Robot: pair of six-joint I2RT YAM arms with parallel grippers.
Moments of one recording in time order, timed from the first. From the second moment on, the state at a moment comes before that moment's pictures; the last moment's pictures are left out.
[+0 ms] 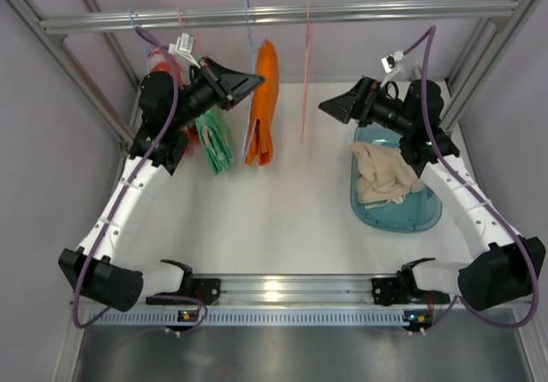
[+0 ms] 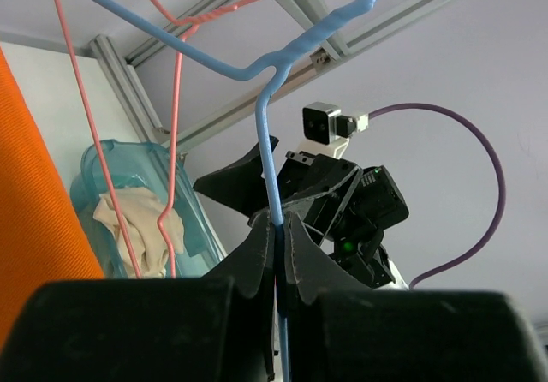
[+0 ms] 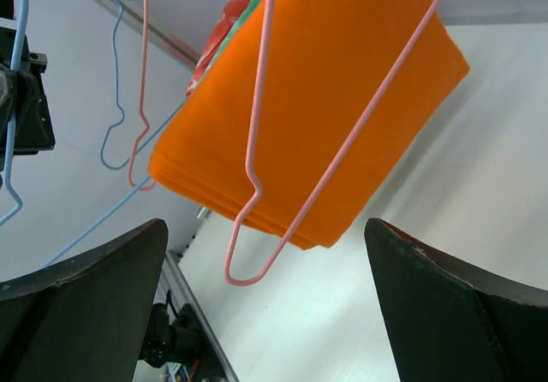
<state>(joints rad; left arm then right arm) -0.32 1.26 1.37 0.08 0.54 -1.11 0.28 1.25 1.16 0.03 -0.60 0.70</state>
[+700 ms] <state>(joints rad) -0.32 1.14 1.33 -0.08 0.45 -1.10 0.88 1.16 1.24 0.11 -0.07 0.04</state>
